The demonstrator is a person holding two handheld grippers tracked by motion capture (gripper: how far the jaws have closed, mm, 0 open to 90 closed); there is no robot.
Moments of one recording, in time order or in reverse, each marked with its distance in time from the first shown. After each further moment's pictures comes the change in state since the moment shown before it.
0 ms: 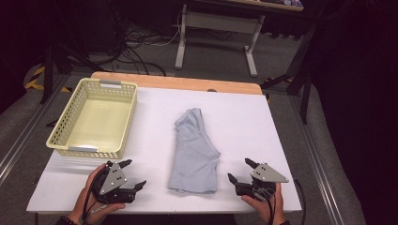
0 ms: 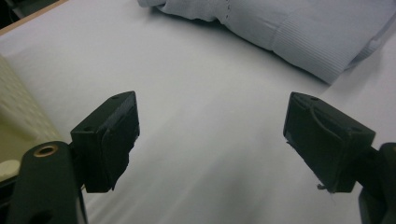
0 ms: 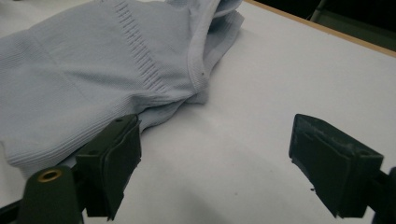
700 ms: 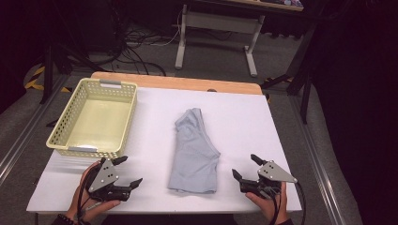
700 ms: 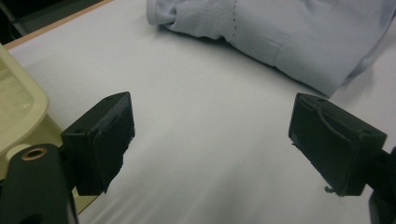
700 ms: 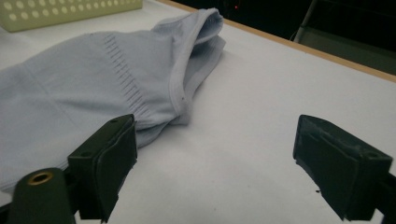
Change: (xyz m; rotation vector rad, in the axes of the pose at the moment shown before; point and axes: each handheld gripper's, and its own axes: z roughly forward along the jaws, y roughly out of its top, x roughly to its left) left arm 0.014 -0.006 -0.010 -0.066 -0.017 -0.007; right arm -0.010 0.006 -0.010 -0.077 -0.033 0.028
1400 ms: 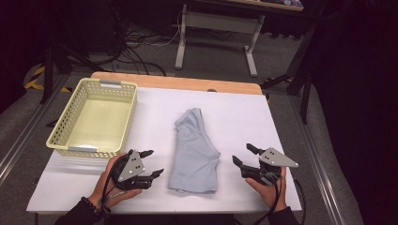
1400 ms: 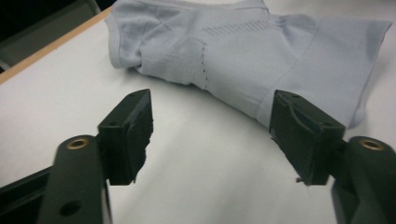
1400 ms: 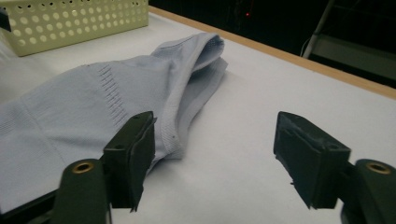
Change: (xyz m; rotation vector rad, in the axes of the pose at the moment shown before) left arm -0.013 0.043 0.042 -0.003 -0.069 0.092; right arm -0.021 0.026 0.015 -0.030 0.053 0.007
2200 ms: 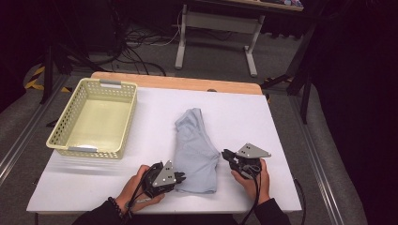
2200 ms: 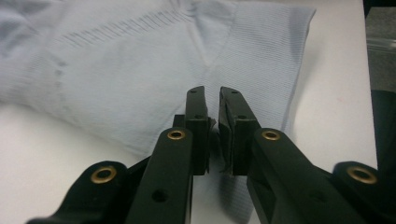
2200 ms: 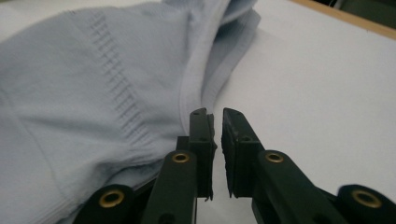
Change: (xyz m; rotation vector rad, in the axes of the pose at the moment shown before) left arm -0.041 0.024 0.051 0.093 -0.204 0.088; right arm 0.017 -0.004 0.052 0.167 0.052 -0.017
